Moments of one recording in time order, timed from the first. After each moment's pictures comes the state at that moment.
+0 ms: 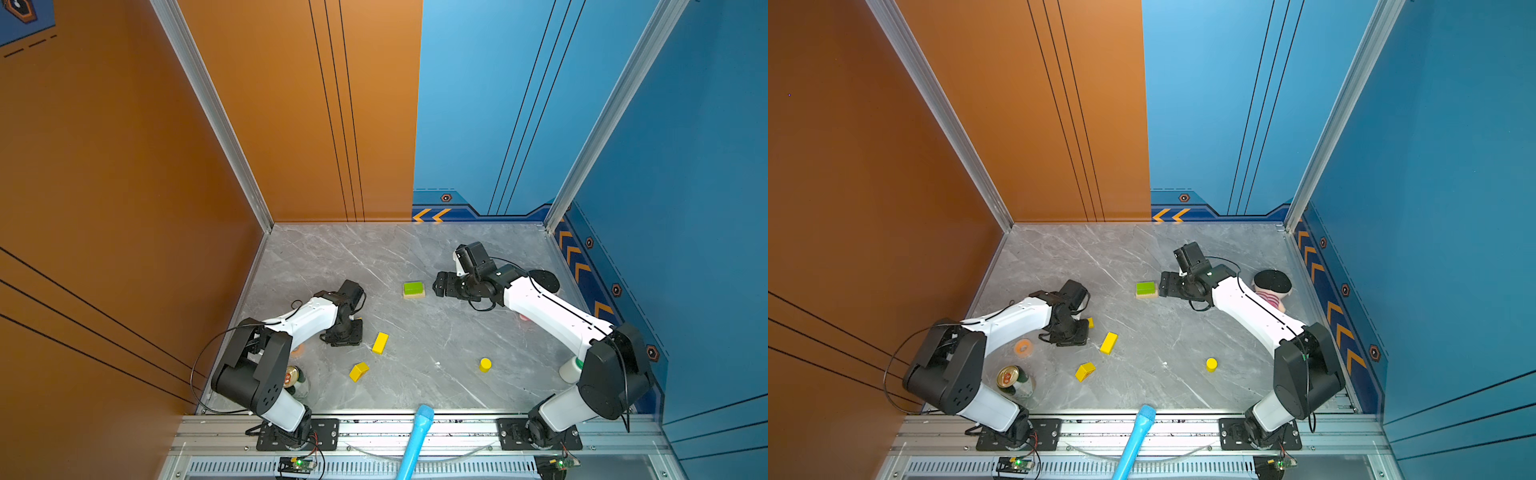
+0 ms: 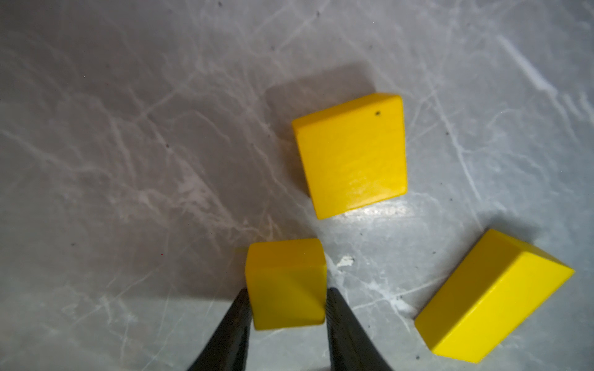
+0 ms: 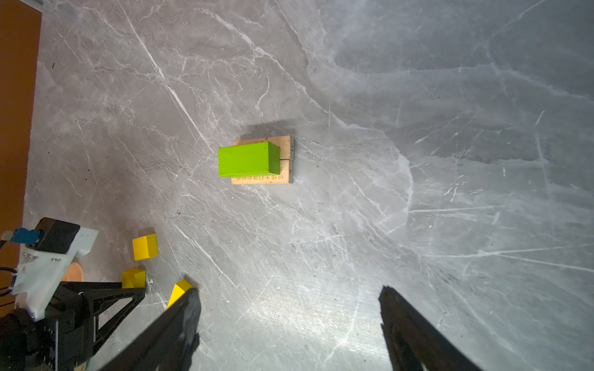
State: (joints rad) left arm -0.39 1.56 0.86 -0.76 0.03 -0.44; right arm 0.51 1.54 1.21 -0.62 -0.07 0.56
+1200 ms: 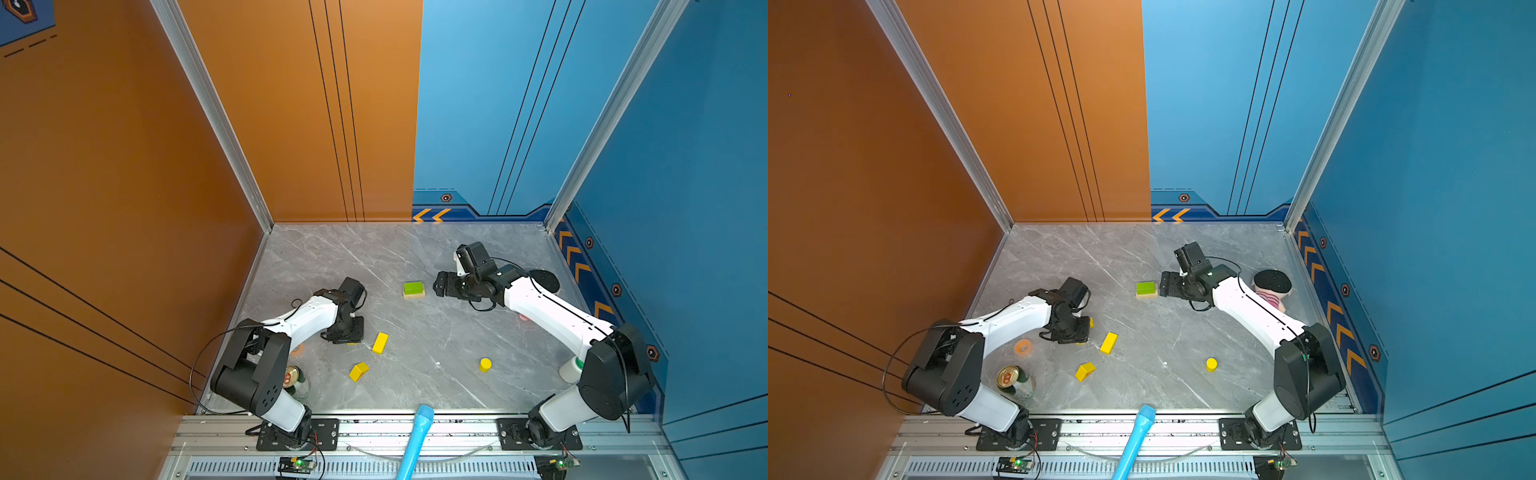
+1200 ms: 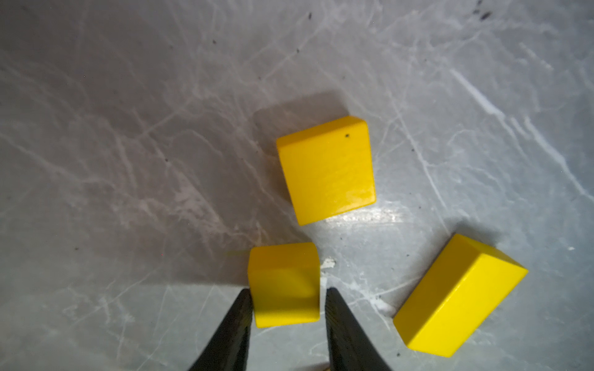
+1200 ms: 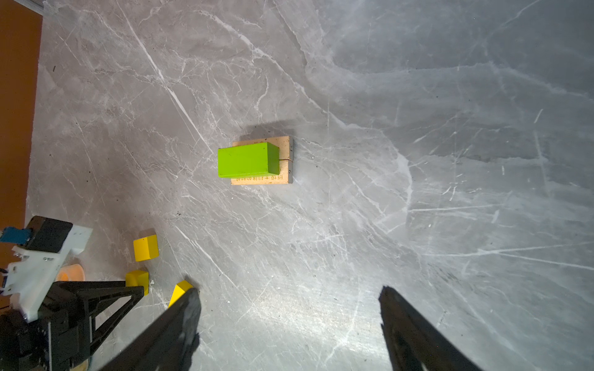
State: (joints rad) left arm -0.40 1.55 0.88 -0.76 0.04 -0.46; right arm 0.51 1.54 1.21 -0.62 -0.07 0.57
